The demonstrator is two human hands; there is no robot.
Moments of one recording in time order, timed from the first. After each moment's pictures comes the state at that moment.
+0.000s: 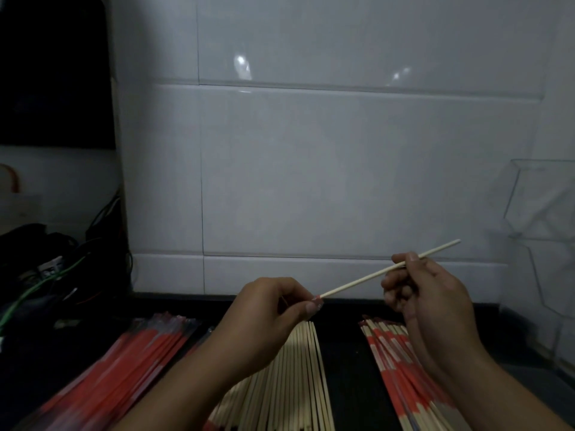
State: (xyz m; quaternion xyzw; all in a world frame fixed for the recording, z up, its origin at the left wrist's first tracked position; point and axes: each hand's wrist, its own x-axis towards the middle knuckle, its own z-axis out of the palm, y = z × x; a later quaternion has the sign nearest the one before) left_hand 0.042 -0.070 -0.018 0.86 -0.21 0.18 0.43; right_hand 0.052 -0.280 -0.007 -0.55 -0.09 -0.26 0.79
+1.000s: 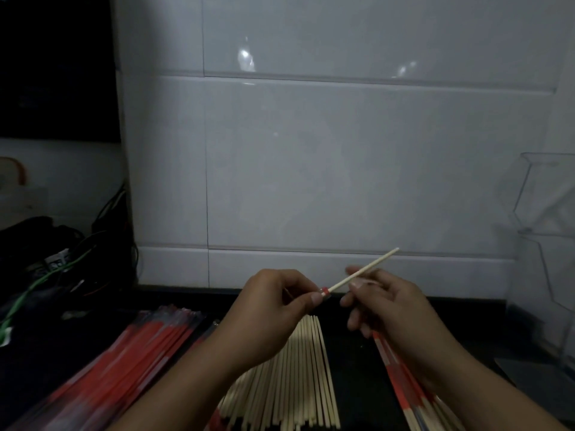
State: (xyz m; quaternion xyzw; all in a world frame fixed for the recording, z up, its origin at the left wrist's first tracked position) left_hand 0.041 -0.071 -0.019 0.85 -0.20 0.17 0.46; right_hand 0.044 -0.264 -0.020 -0.73 -0.16 -0.12 0.66
